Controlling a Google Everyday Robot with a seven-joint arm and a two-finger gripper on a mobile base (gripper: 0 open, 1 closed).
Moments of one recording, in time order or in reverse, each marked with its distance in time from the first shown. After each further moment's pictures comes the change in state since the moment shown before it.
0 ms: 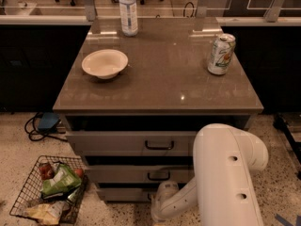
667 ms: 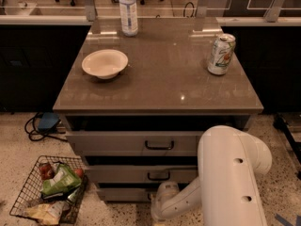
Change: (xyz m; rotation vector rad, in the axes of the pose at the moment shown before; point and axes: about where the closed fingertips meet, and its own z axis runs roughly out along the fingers) arm -0.004 -0.006 0.002 0.027 -0.016 -0.021
